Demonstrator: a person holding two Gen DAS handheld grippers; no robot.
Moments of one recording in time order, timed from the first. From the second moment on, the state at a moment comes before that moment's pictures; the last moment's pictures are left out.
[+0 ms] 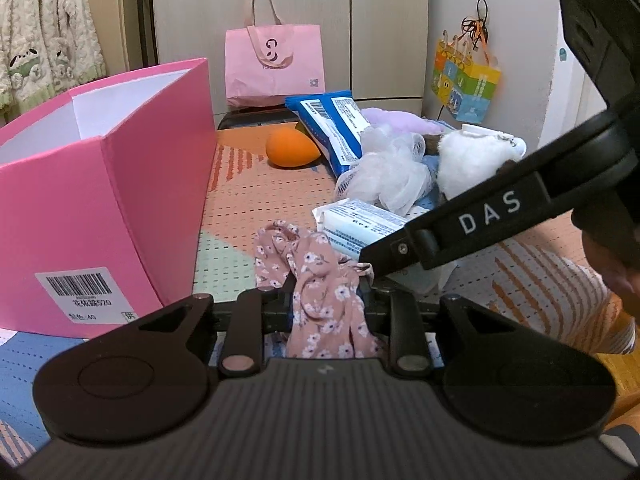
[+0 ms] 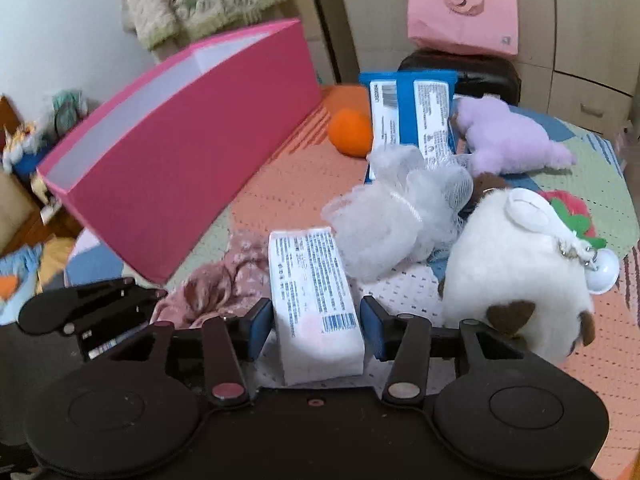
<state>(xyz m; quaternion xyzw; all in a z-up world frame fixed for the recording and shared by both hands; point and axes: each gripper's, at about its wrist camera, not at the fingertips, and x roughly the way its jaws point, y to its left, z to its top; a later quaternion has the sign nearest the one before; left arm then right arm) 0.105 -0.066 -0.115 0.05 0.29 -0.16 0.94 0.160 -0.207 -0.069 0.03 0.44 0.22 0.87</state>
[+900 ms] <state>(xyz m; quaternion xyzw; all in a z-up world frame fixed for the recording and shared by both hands) 0.073 -0.010 -0.078 0.00 0.34 -0.24 0.91 0.085 -0.210 -0.035 0.04 0.40 0.24 0.88</state>
